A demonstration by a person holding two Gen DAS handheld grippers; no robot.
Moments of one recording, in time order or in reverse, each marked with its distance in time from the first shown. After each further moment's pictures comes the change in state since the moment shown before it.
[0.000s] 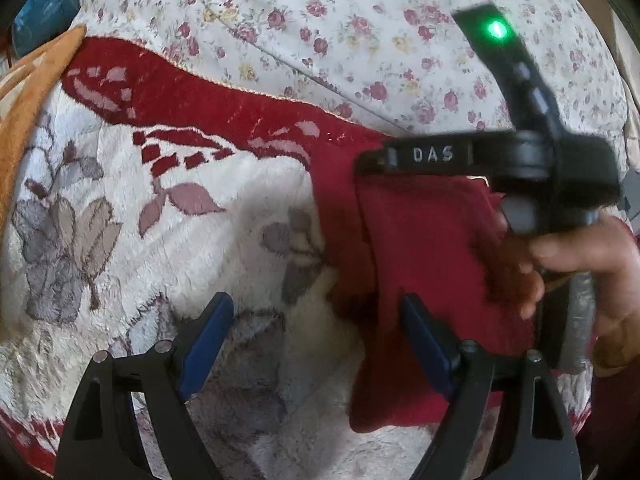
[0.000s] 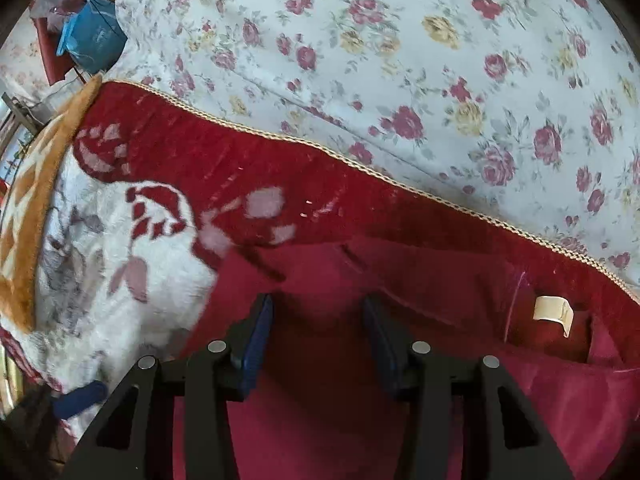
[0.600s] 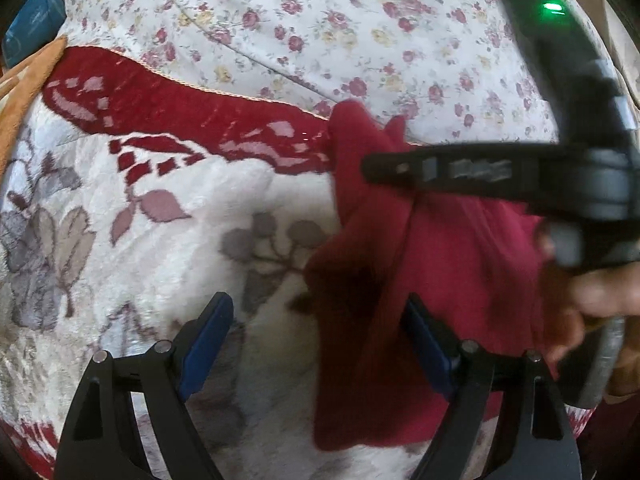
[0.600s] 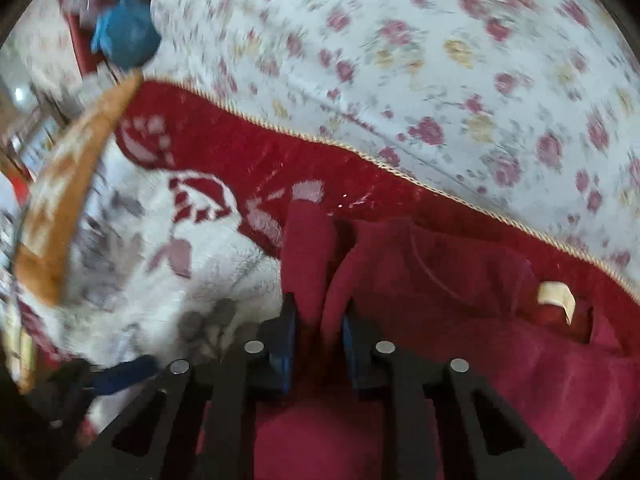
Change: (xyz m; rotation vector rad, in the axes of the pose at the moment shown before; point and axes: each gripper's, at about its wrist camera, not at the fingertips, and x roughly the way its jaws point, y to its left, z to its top) left arm 0.014 -0.022 0.003 0.013 -0.002 -0.018; right arm -0.036 -0.008 -0.022 0.006 -0.057 0.057
